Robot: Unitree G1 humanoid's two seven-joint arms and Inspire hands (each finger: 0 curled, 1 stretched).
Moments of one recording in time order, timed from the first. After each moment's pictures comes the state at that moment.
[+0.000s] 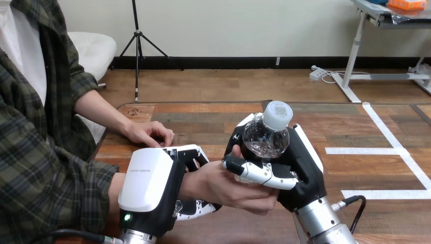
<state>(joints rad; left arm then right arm) 0.08 0.27 -0.31 0.16 0.88 -0.37 0.60 -0.07 0.03 0.01 0.34 0.28 -0.53 0.55</state>
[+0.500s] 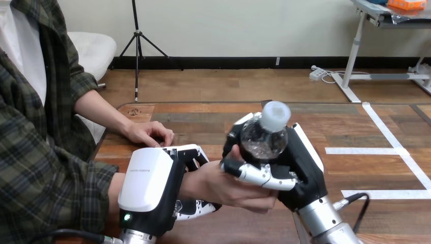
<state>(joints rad) 0.08 0.27 -0.31 0.16 0.88 -0.37 0.60 -0.07 0.00 0.01 0.32 0.21 -0.56 0.55</state>
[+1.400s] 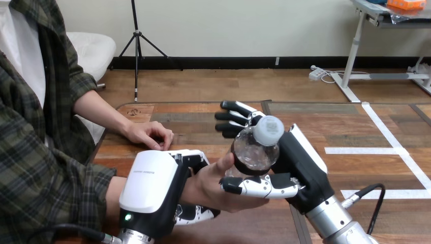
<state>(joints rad) 0.08 0.32 -0.31 0.15 0.90 -0.38 0.53 -0.07 -0.09 0.04 0.31 0.13 -0.61 0.54</state>
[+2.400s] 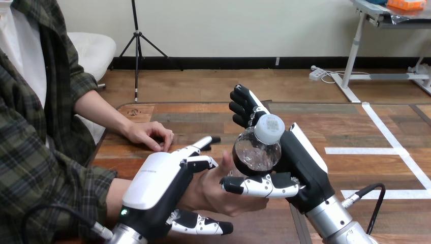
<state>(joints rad) 0.07 0.40 -0.30 0.15 0.62 -0.57 0.24 -0.07 -0.09 0.05 0.31 0.14 -0.63 0.53</state>
